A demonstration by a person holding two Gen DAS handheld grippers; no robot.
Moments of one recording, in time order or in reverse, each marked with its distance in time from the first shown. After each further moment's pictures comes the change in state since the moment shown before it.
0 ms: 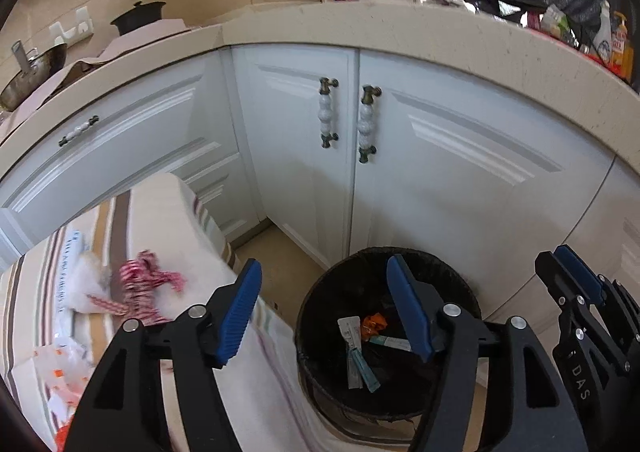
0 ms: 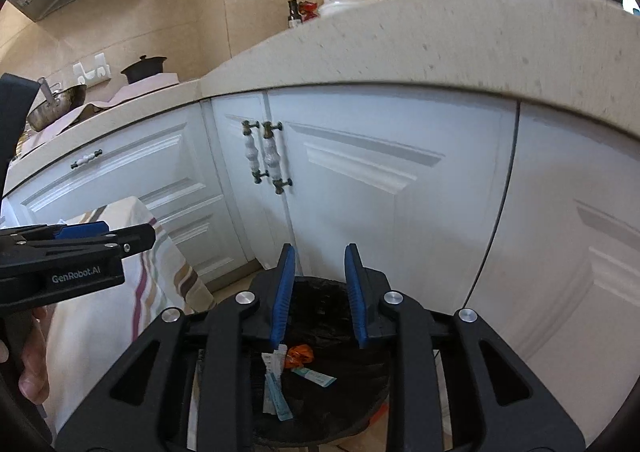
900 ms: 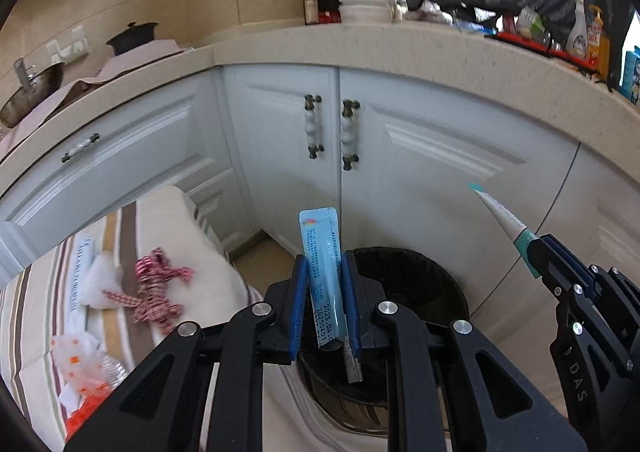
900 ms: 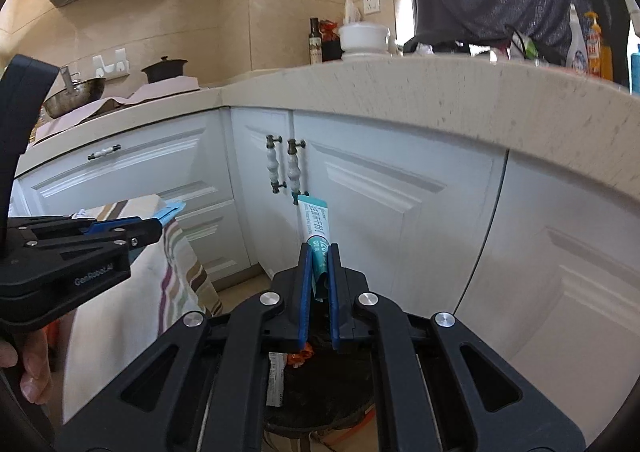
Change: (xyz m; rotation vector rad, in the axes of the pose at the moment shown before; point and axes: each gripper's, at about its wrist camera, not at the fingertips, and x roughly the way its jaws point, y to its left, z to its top) left arm -0.019 -0.011 -0.006 0.059 -0.040 -0.027; right arm -0.029 0.012 -0.003 -0.060 -0.030 -0.008
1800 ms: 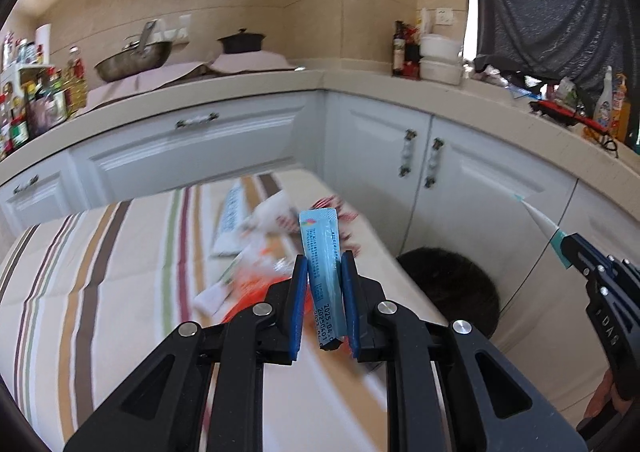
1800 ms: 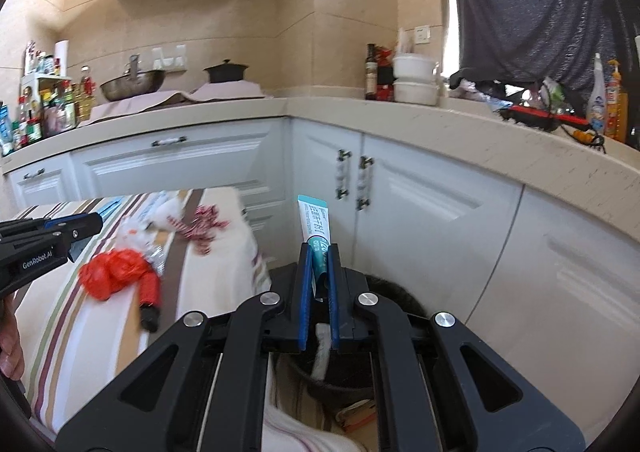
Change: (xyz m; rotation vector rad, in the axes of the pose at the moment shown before) left arm -0.139 0.097 -0.082 -0.189 -0.150 0.123; right arm -0.106 0.077 -0.006 -0.120 -0.062 0.078
